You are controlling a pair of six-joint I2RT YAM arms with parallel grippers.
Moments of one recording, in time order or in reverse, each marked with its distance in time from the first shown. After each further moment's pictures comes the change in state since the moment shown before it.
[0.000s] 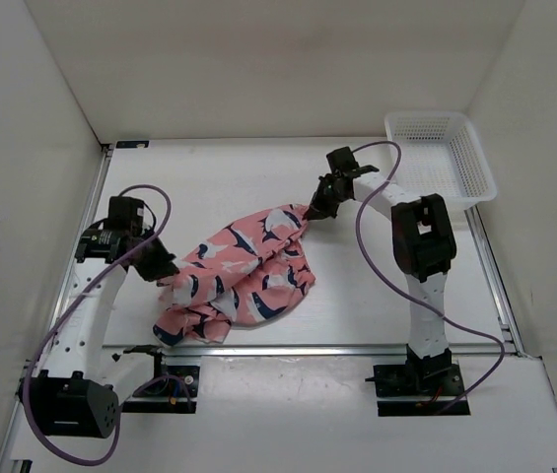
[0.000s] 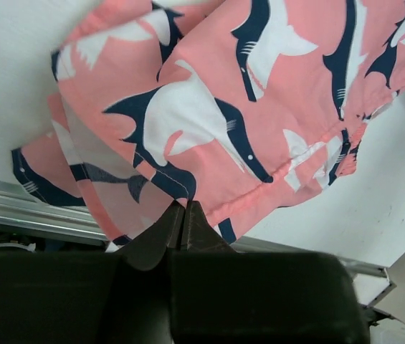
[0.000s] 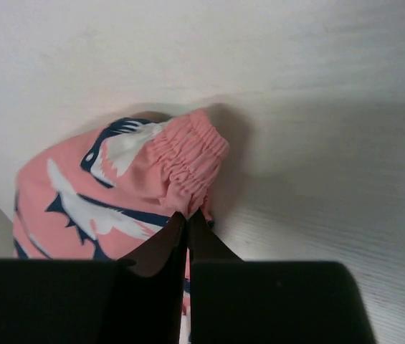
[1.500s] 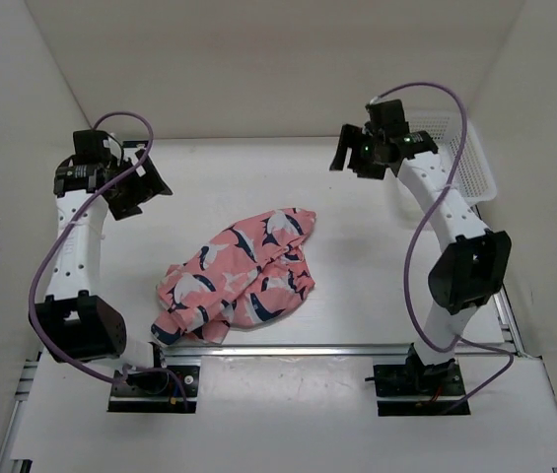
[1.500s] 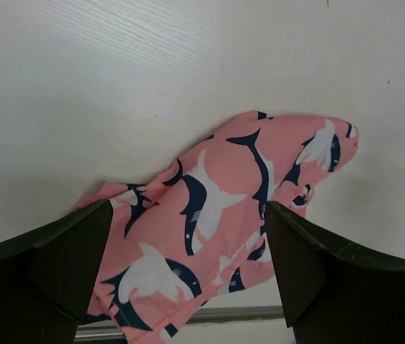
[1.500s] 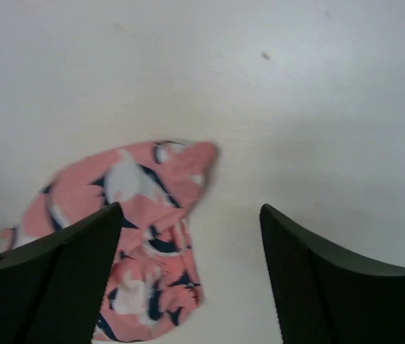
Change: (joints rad) left arm 0.193 0.419 0.526 0.114 0.117 0.301; right arm -0.058 -0.392 0.204 -0.241 0.223 -0.347
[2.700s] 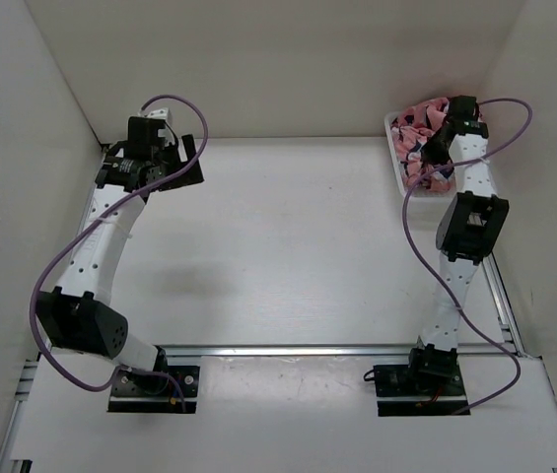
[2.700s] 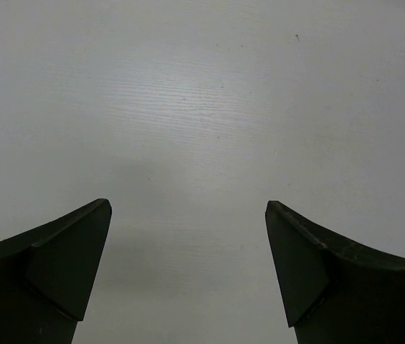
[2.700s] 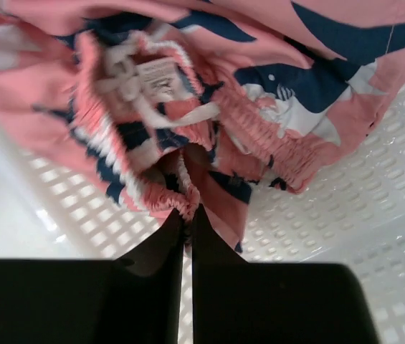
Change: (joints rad) left arm -0.332 0.019 0.054 0.158 -0.340 0.069; right arm -0.475 0.628 0.504 -0.061 0.144 0.159
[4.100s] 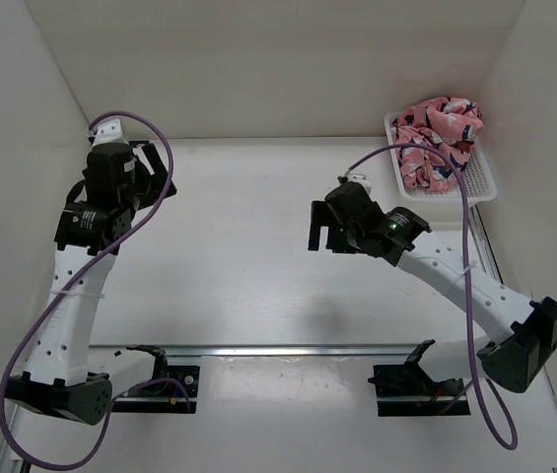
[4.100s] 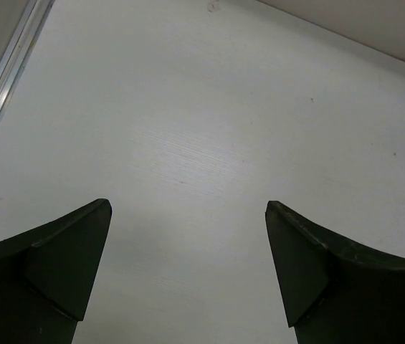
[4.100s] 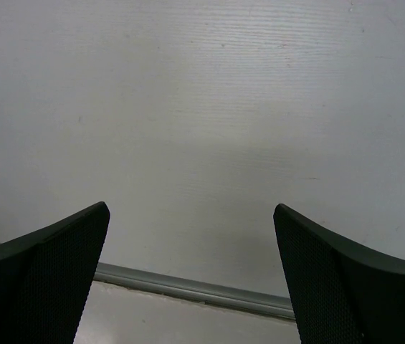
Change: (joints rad) left arm 0.000 -0.345 -0.126 -0.022 -0.211 -0.089; right arm 0.945 -1.110 -1.052 -0.023 0.260 0.090
